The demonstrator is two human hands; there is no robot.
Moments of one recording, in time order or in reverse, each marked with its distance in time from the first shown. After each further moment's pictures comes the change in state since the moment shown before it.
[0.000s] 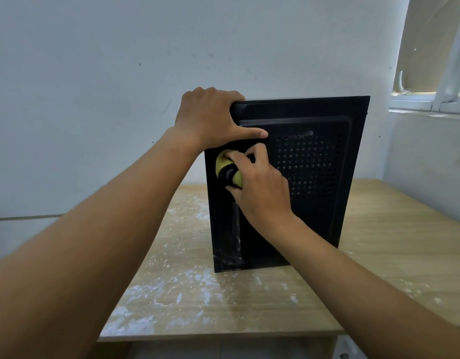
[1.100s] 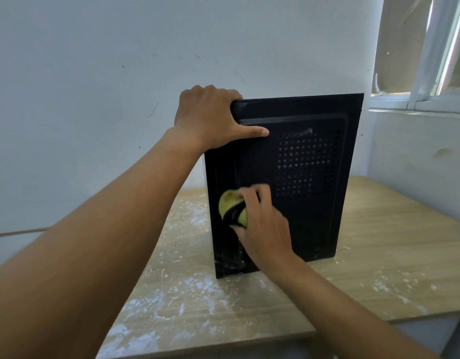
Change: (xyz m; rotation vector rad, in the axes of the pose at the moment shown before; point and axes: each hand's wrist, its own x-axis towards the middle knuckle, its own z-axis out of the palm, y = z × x) left_hand 0.002 -0.005 0.005 -0.010 0.034 0.037; right_hand -0.057 -0.001 0.034 0.019 -0.067 0.141
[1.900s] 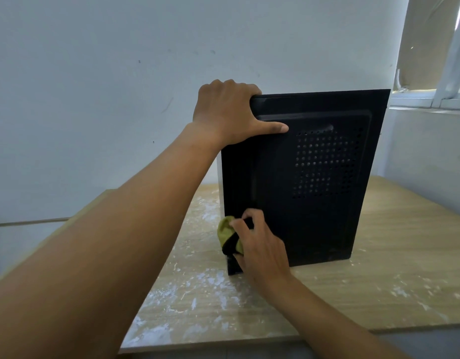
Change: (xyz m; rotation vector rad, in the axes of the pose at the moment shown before) left_hand 0.000 0.000 0.000 0.004 -0.020 -0.015; right_hand -0.031 -0.006 0.034 -0.011 -0.127 -0.136
